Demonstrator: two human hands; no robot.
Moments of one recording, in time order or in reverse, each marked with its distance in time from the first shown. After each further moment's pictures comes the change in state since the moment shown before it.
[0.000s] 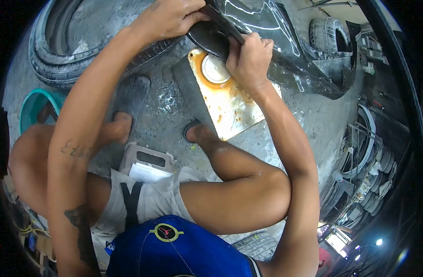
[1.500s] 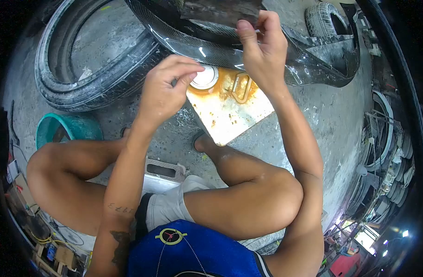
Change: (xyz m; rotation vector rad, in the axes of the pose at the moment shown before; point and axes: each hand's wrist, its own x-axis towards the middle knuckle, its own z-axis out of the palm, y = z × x) left_hand -0.038 0.127 0.033 -0.338 0.193 -0.416; right_hand 0.018 0.019 -0.054 0.758 0.179 0.489
